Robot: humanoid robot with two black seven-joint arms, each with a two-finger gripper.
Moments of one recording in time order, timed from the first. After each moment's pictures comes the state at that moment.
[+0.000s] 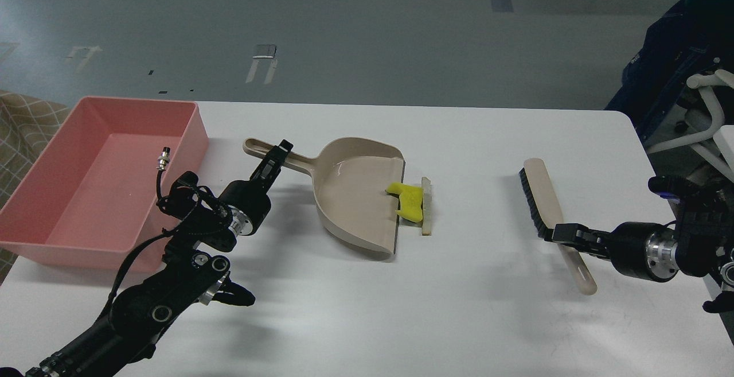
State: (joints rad) left arm -0.28 0.23 -0.92 -1.14 1.33 0.23 -0.12; right arm 0.62 -0.90 0.39 1.48 -1.12 0.36 -0.18
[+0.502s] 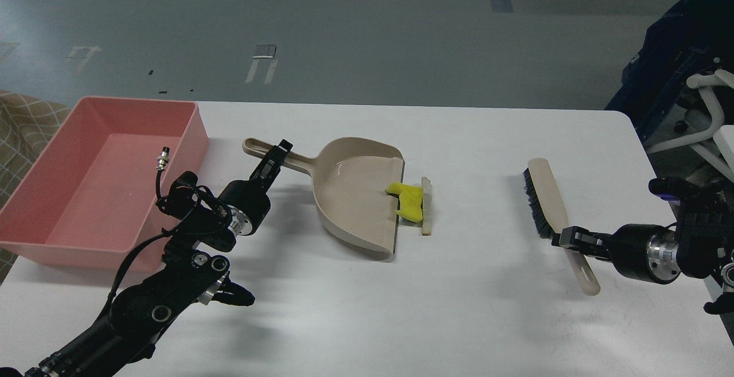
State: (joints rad) left arm -0.28 0.23 -0.92 -1.14 1.33 0.23 -0.12; right arm 0.62 -0.91 0.39 1.48 -1.11 0.37 -0.20
